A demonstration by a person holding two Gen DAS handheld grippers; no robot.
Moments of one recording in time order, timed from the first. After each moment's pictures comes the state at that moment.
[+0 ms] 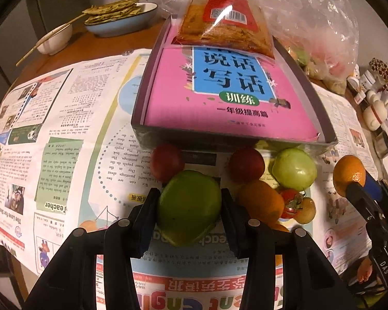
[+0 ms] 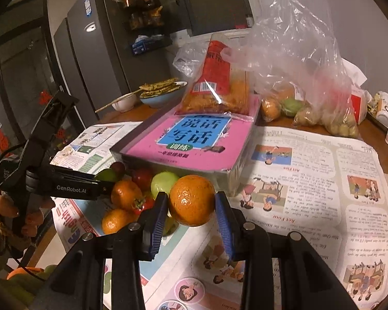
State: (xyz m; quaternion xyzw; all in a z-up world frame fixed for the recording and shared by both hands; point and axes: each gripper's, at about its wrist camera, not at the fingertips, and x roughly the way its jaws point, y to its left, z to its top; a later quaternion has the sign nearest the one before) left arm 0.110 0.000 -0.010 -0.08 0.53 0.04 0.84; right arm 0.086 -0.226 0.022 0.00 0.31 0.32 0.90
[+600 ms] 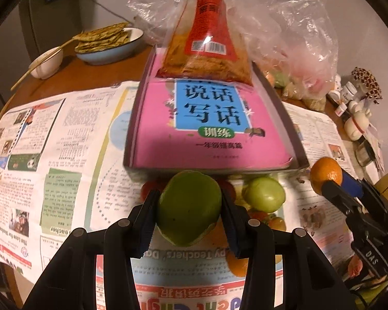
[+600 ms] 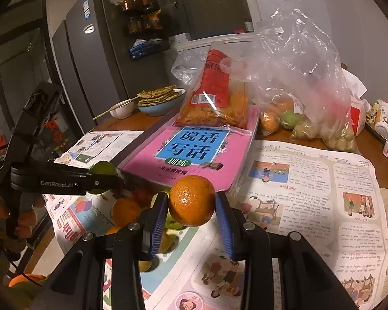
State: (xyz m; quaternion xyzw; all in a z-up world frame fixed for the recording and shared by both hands) left arm 0.117 -0.006 0.024 -0.08 0.49 0.00 0.87; right arm 0.100 -0.224 0.043 0.00 0.31 0.31 0.90
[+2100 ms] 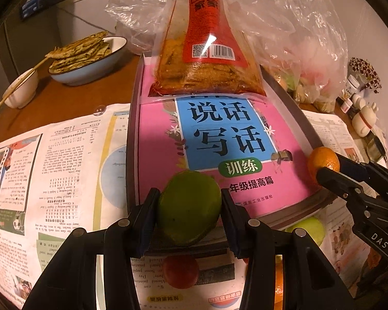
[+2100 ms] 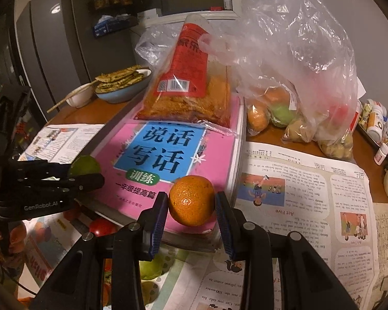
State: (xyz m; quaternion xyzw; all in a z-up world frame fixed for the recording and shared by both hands) left arm 0.181 0.017 -0.003 -0.04 0.47 -0.03 0.88; right arm 0.164 -0.171 0.034 -0.05 0.38 0.21 0.90
